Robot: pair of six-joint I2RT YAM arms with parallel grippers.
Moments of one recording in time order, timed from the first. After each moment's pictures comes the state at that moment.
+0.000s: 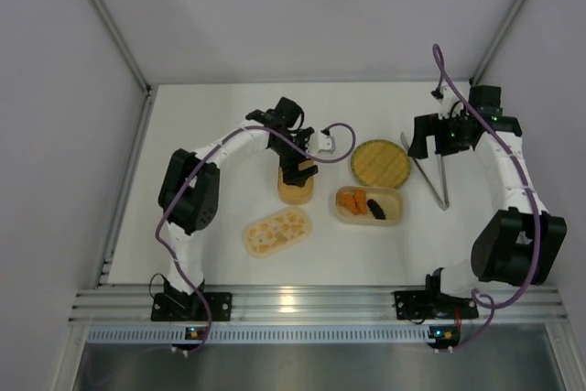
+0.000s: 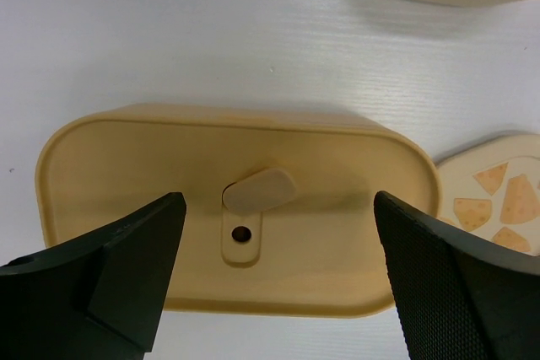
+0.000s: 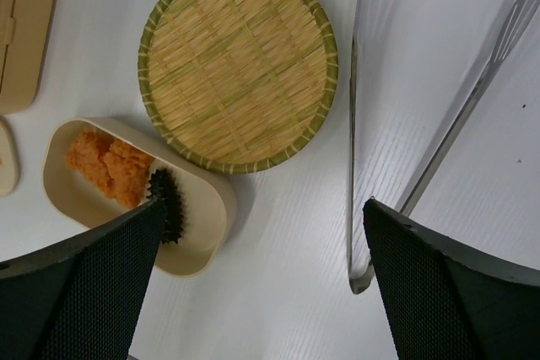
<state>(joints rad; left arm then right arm) -0.55 2.04 1.64 -0.78 0.48 0.90 -0.15 1.46 1.31 -0.82 -0.44 -0.29</state>
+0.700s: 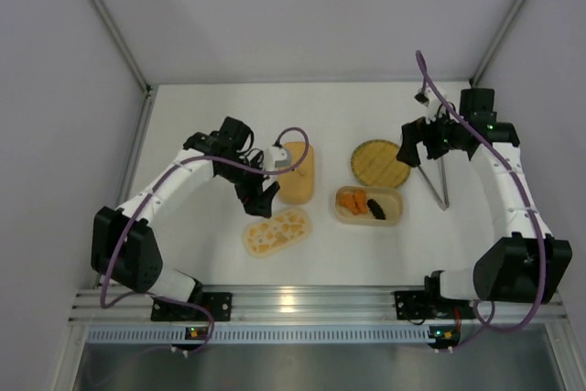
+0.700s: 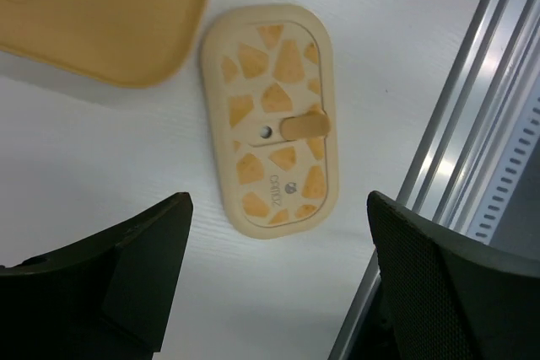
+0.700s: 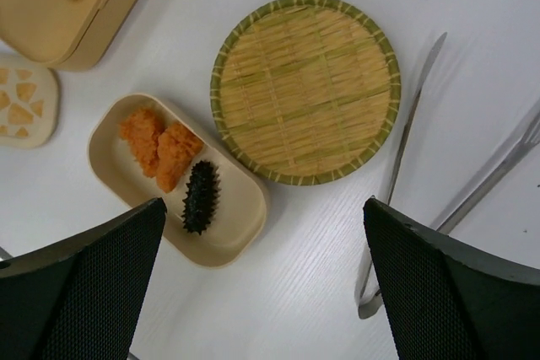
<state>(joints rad) -0.43 1.48 1.28 -0.98 0.59 0.60 -0.07 1.34 1.29 -0.83 -0.54 -0.40</state>
